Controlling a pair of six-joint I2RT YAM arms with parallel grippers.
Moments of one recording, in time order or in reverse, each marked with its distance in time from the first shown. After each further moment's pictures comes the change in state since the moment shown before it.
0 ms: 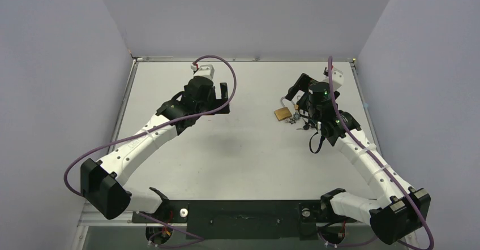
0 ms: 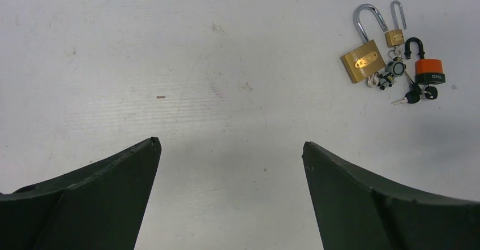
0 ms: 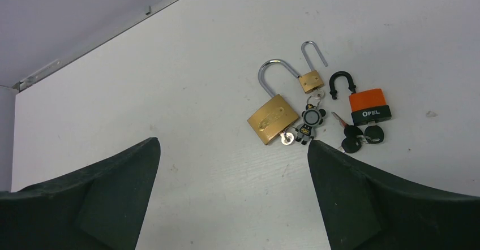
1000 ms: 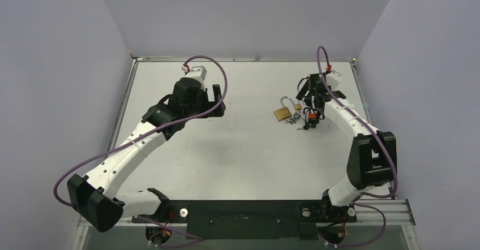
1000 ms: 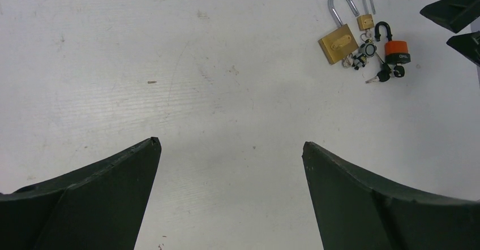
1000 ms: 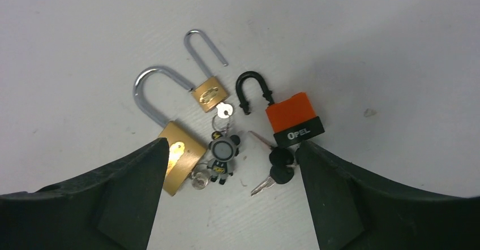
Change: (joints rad) left arm 0.039 -0.104 -0.018 -0.057 0.117 0.001; right arm -0.224 0.425 0.106 -0.034 -0.034 -0.009
